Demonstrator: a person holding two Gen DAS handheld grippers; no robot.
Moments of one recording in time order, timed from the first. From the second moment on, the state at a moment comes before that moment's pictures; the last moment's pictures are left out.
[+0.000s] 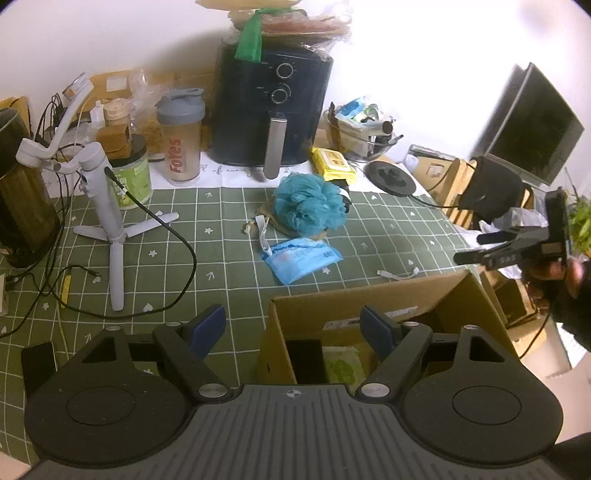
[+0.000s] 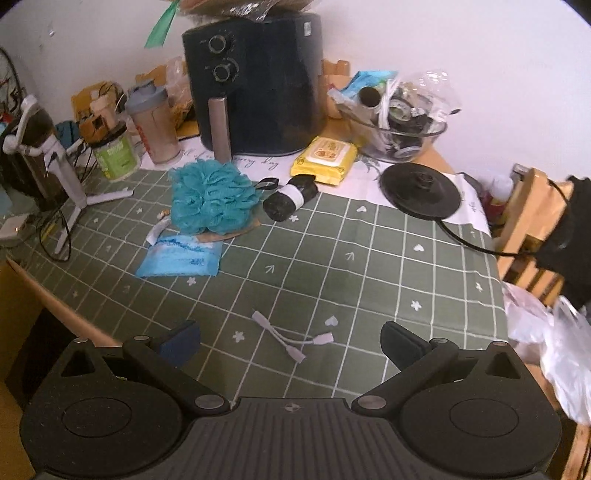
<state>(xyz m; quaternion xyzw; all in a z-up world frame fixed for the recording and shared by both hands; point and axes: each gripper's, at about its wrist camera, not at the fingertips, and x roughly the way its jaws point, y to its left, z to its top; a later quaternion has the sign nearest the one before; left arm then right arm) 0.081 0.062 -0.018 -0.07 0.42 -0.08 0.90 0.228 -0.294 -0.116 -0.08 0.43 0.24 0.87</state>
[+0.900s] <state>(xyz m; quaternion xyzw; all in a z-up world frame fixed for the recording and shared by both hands) 0.108 0.060 -0.040 -0.07 0.46 -0.05 0.89 0.296 -0.269 -0.199 -0.12 0.46 0.30 0.83</state>
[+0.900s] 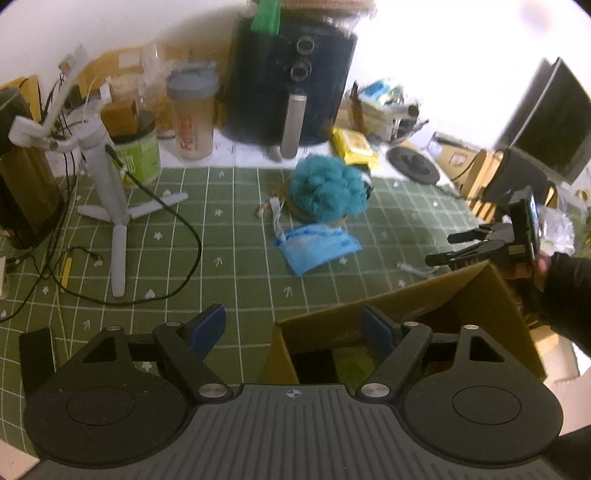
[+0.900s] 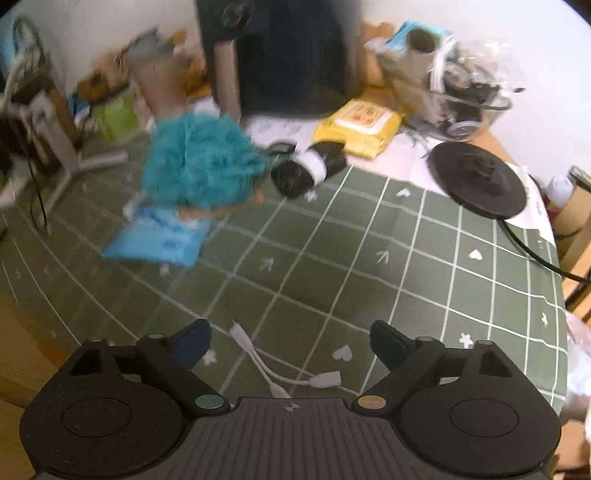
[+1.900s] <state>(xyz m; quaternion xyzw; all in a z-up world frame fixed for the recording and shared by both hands) 0.148 0.045 -0.051 -0.03 0.46 -0.09 0.88 0.274 -0.237 -0.229 -0.24 0.47 0.35 0.77</state>
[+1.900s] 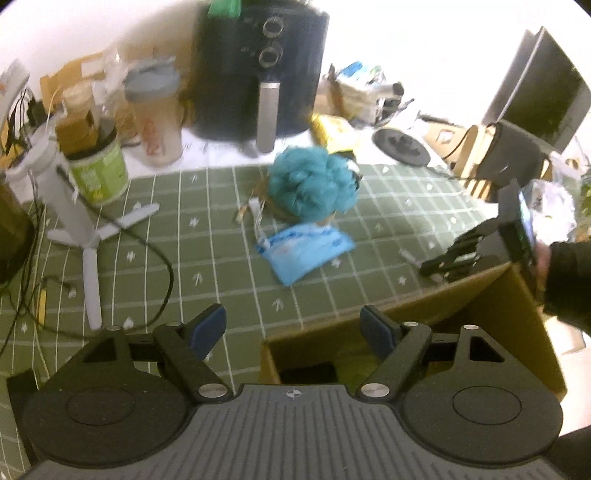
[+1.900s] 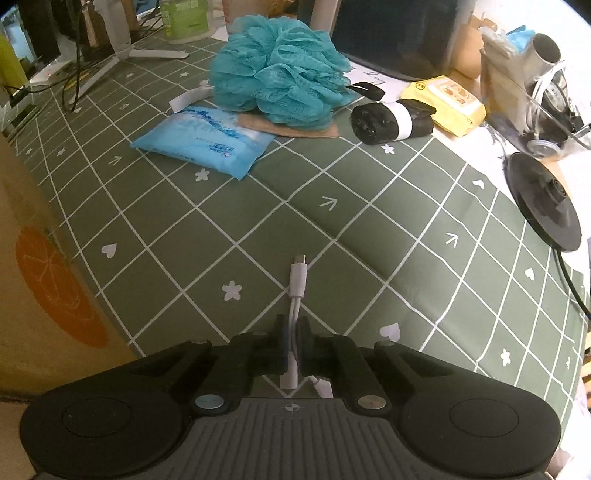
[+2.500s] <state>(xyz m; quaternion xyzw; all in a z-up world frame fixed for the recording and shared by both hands) 0.210 0.040 -0.028 0.00 0.42 -0.13 0.90 0.261 -0.281 -0.158 -0.11 0.45 0.28 0.84</state>
